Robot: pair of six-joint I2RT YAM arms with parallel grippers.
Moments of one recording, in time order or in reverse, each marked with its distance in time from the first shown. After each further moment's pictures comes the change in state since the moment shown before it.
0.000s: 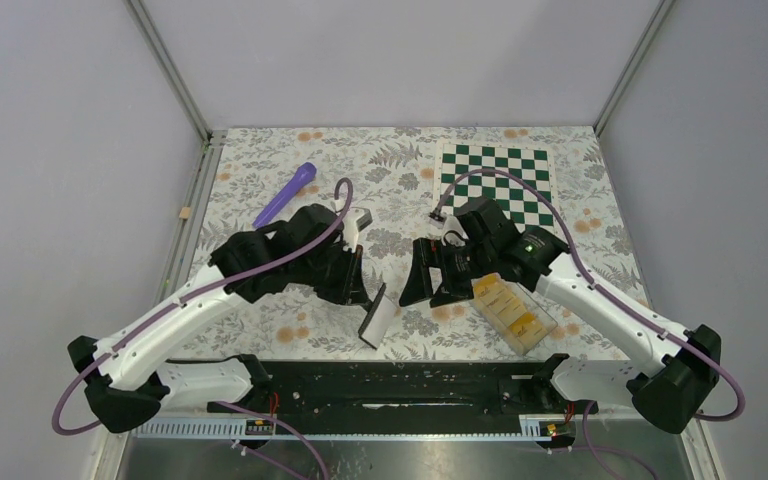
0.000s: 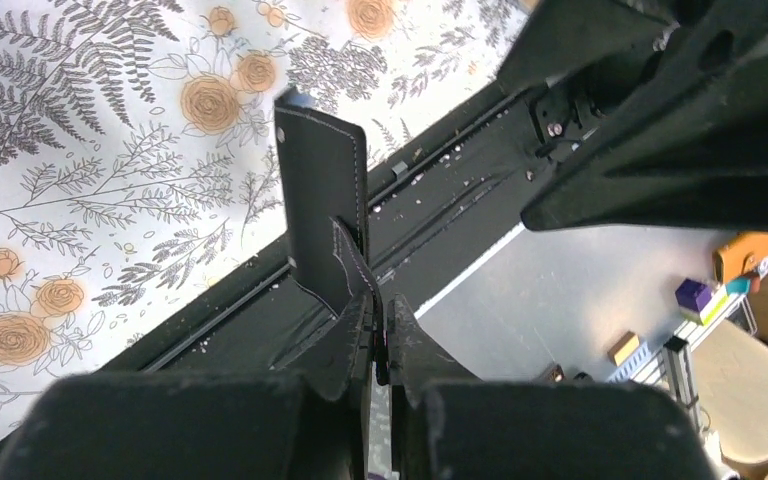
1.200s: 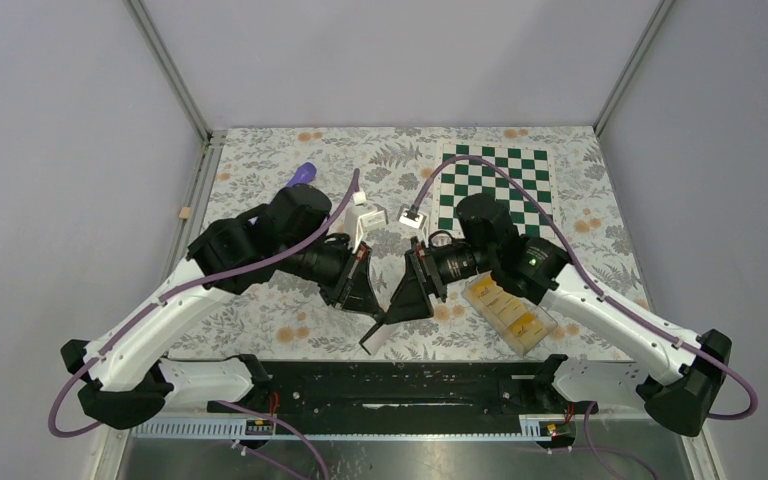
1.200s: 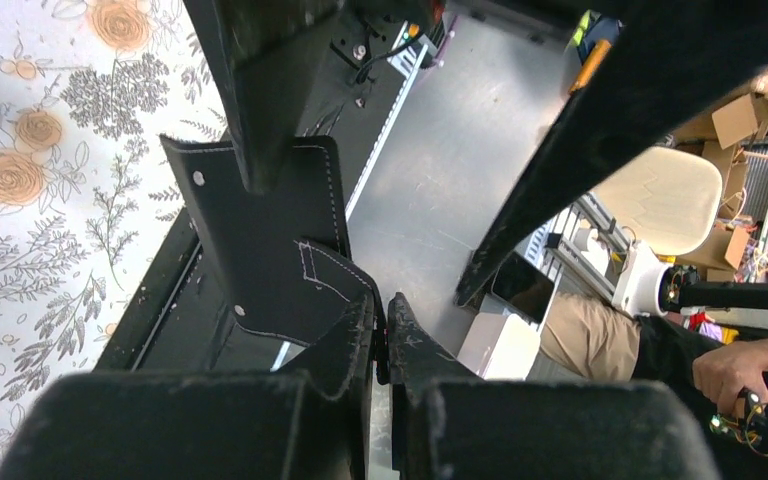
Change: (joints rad) left arm 0.006 0.045 0.228 -0.075 0.425 0.220; right arm 0.110 -0.050 0.045 0.336 -0.292 -0.198
